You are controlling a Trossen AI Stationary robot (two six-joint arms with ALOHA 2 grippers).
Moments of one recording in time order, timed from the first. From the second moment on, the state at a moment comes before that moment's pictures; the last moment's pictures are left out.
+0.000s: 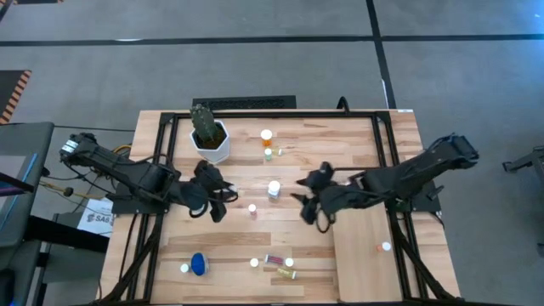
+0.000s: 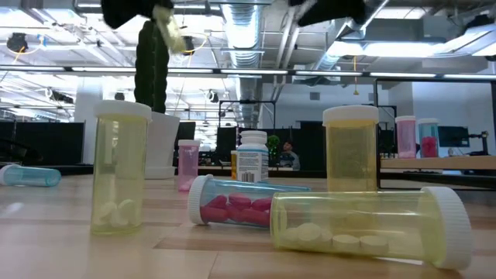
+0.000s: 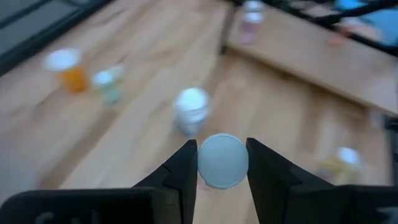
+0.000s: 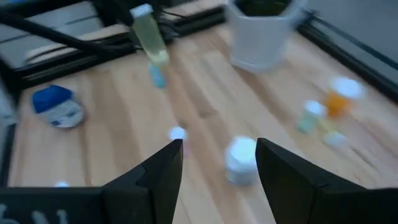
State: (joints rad) left arm -0.39 1.13 1.02 -0.62 -0.50 -0.66; right arm 0.35 1.42 1.17 -0.38 0.59 0.53
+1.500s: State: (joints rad) left arm -0.37 1.23 1.02 -0.25 -0.36 -0.38; right arm 0.23 1.68 1.17 0.24 0.13 0.33
